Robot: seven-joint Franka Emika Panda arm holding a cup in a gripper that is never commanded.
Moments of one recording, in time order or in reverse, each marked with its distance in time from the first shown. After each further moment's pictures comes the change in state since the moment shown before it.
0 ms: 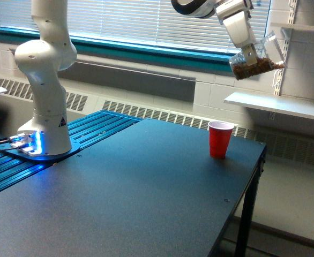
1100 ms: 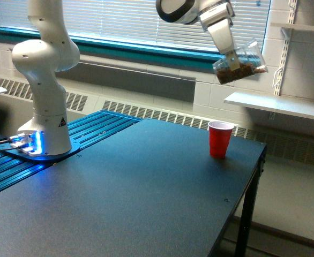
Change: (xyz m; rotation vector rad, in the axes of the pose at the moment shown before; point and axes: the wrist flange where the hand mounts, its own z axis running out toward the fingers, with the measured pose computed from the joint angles) arm -0.059 0.020 -0.009 0.032 -0.009 -0.102
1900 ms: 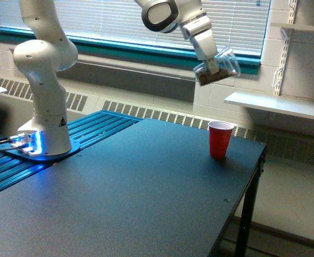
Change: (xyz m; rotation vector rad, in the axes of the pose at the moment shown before) arm -0.136 -0.035 -0.008 0.048 -0.073 -0.260
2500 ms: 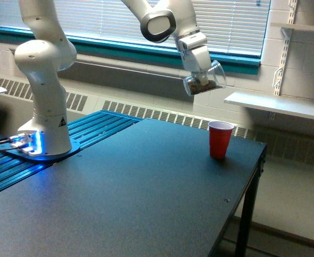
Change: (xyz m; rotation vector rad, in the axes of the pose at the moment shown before) arm -0.065 -0.035 0.027 -0.014 -0.096 -0.152
